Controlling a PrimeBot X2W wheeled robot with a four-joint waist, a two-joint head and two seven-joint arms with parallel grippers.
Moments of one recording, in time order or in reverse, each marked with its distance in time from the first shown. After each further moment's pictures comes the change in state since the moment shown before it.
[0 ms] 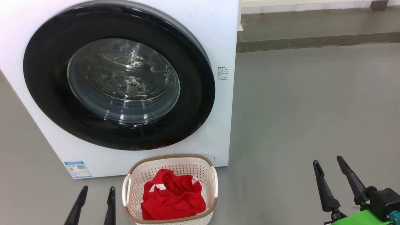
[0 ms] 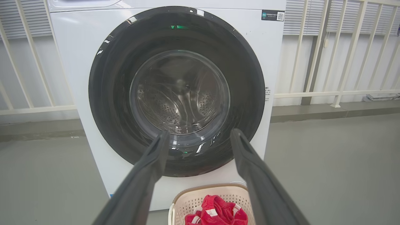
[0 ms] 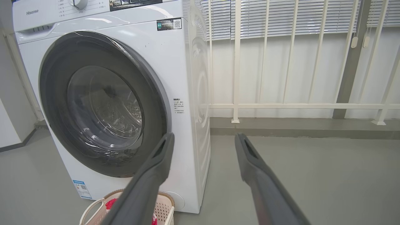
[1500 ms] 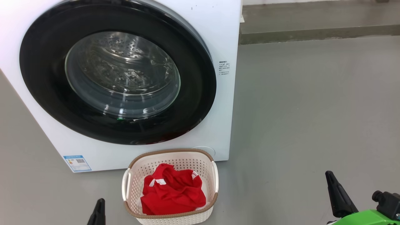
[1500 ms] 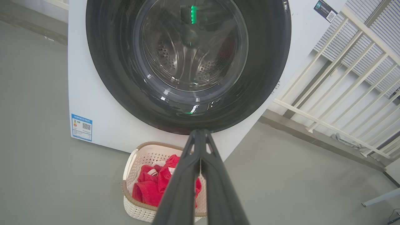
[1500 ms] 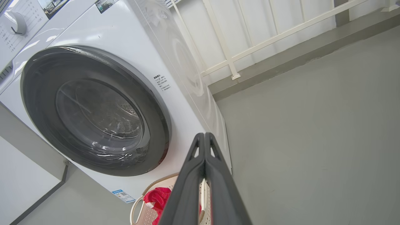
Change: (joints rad) left arm -0.014 -0.021 -0.010 0.115 -0.424 0.001 0.111; right arm -0.002 0.046 -0.023 0.104 0.366 0.000 0.110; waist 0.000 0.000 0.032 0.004
